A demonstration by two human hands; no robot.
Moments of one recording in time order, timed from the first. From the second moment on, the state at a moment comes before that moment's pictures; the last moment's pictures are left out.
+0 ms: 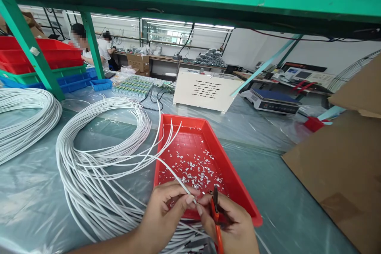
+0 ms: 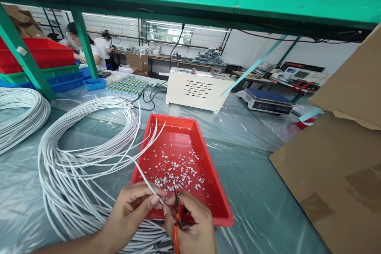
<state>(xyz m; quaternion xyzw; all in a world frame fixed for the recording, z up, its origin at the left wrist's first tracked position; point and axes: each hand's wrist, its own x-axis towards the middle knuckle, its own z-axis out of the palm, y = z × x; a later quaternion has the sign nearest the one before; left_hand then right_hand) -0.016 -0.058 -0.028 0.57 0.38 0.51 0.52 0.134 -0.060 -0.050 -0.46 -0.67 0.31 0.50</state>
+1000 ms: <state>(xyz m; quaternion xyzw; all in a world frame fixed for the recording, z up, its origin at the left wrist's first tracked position) -0.015 -0.062 -0.025 0.62 0.40 0.50 0.45 0.133 -0.066 -0.048 -0.44 -0.78 0.11 0.44</state>
